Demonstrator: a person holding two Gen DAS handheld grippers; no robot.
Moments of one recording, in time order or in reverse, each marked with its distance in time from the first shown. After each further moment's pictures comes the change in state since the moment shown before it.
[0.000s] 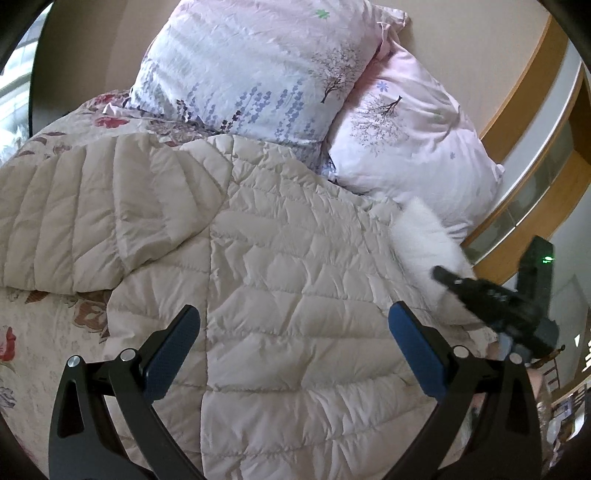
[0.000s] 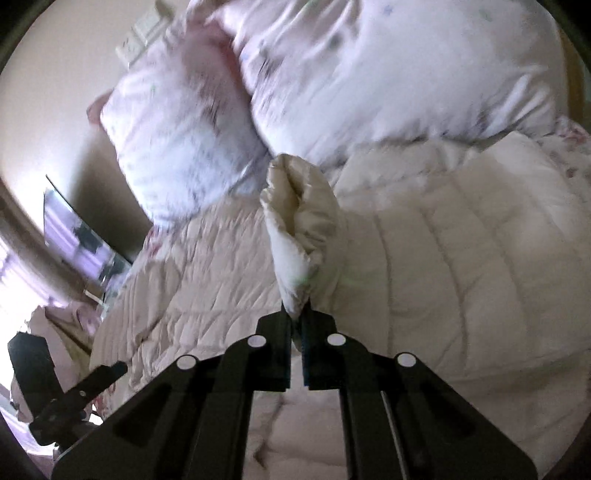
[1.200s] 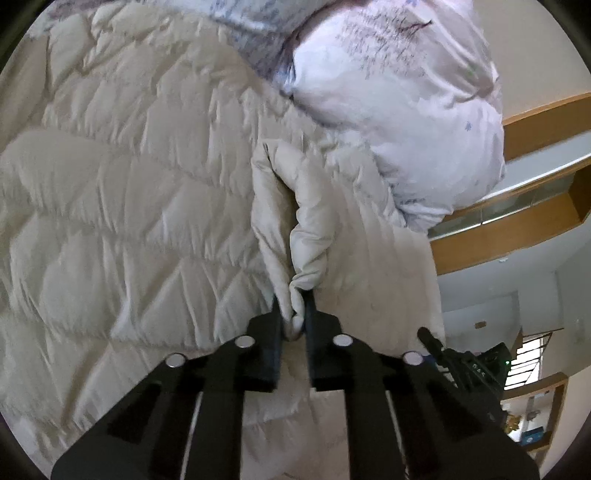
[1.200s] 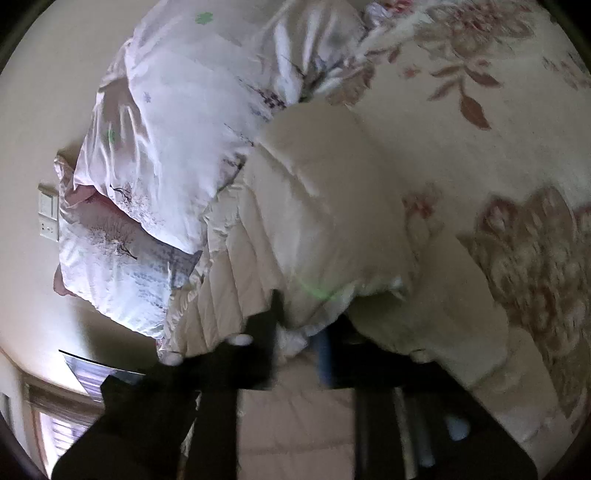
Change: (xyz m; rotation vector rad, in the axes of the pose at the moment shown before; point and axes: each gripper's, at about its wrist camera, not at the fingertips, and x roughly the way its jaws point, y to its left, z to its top) left arm 0.154 -0.050 0.028 -0.216 0.326 -0.222; right arm -0.051 -0.156 -0.023 0.631 -0.119 0.002
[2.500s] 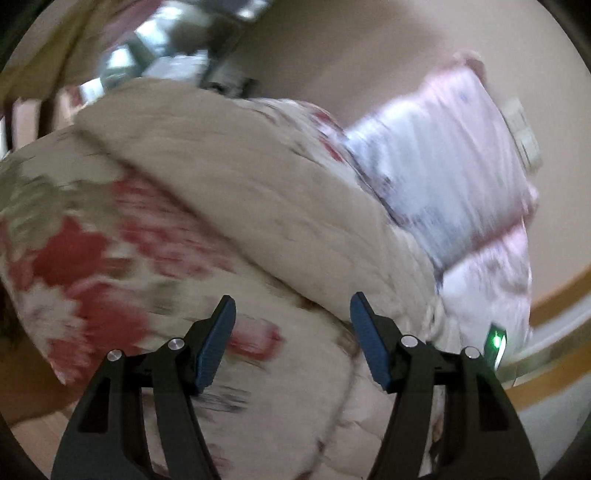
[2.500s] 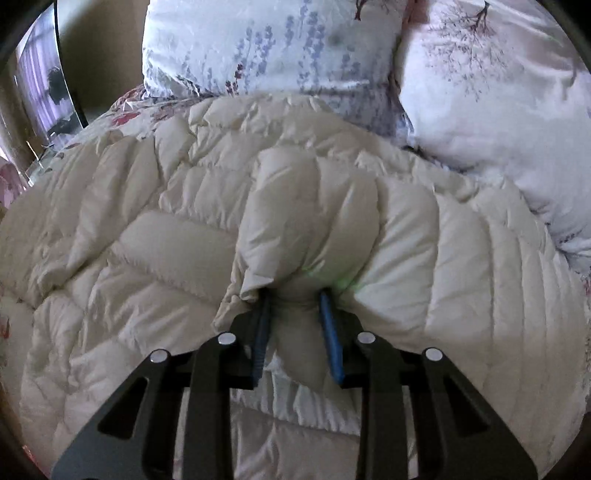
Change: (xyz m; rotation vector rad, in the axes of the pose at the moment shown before) left arm -0.287 0.218 -0.102 -0.390 -0.588 0.239; right arm 0.185 0.231 -0.173 -1.099 0.253 -0.357
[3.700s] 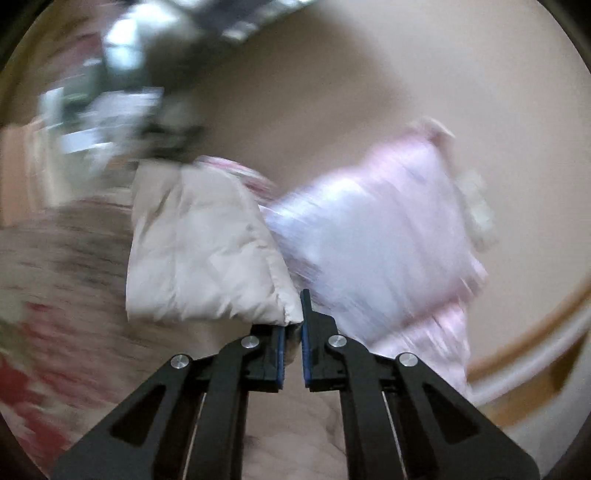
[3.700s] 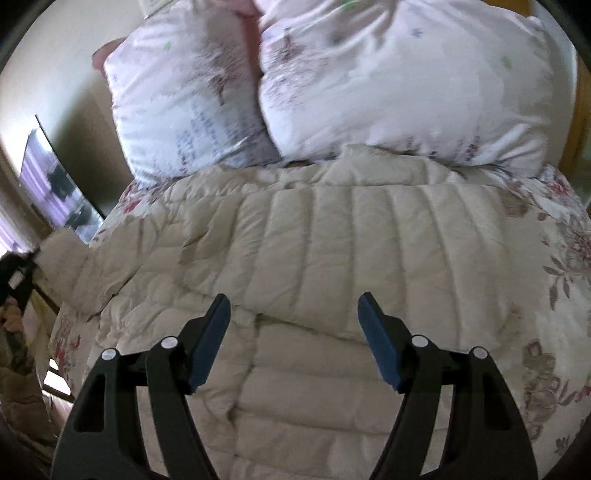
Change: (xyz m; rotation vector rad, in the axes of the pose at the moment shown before) left arm 0.002 -0.090 0.082 -0.005 -0.102 -0.266; right arm -0.119 -0.143 -0.084 0.310 -0.158 0.129
